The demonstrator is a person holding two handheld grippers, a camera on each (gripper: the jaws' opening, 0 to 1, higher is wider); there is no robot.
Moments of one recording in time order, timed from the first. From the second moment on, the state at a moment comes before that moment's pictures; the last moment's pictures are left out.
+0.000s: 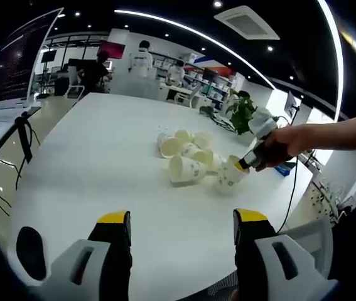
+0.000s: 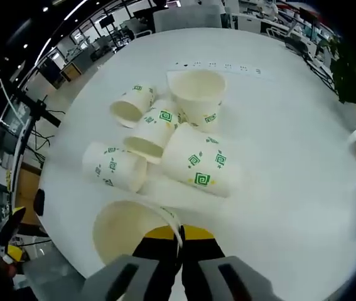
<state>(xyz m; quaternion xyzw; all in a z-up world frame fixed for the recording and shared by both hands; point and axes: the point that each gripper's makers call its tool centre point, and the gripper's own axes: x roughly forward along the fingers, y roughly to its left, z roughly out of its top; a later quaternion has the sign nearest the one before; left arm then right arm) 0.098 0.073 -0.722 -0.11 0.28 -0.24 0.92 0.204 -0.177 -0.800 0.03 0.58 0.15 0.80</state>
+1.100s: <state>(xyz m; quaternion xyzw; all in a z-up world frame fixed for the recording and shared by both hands) 0.095 0.079 -0.719 -0.10 0.28 -0.24 0.92 0.185 -0.093 -0.795 -0.03 0.59 0.24 0.77</state>
